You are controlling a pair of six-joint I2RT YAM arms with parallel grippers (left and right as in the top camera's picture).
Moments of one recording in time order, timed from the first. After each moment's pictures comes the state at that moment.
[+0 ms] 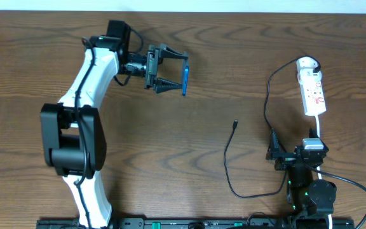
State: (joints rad) left arm -0.10 2.05 1.67 -0.99 1.46 -0.93; right arm 0.03 0.01 0.01 -0.07 -0.01 0.00
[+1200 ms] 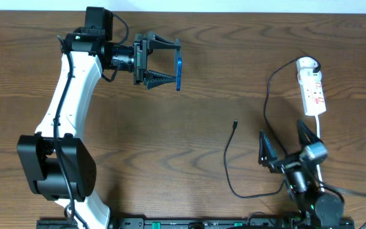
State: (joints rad) left arm -0.07 1.86 1.67 -0.99 1.46 -1.04; right arm 0.03 0.01 0.01 0.29 -0.35 0.23
